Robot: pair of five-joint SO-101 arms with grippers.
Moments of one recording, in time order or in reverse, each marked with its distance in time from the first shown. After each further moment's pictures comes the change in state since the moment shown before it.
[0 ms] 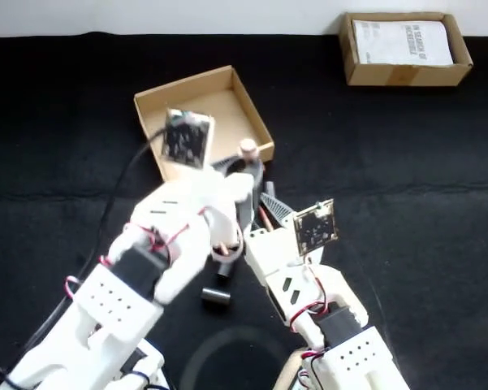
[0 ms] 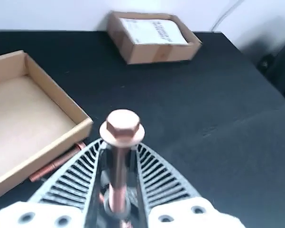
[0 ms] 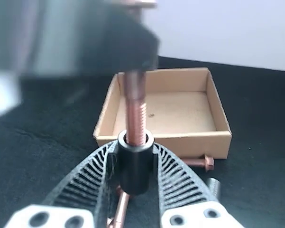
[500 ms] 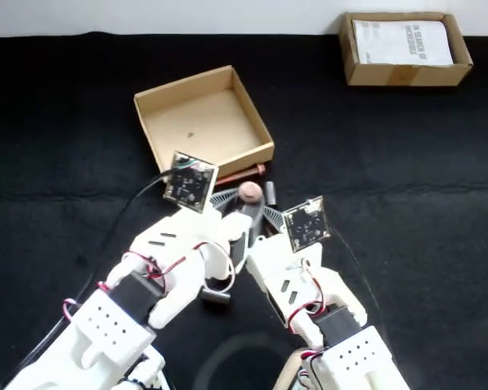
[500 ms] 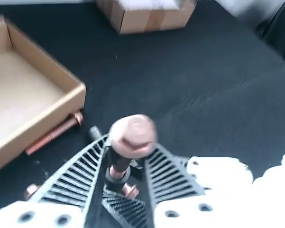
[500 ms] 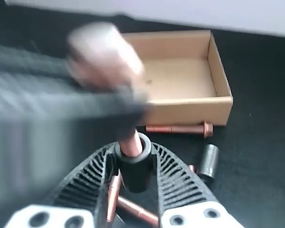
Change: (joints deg) left arm 2.1 -6.1 13.5 1.9 0.1; right arm -0.1 0.0 -1.4 6.9 0.3
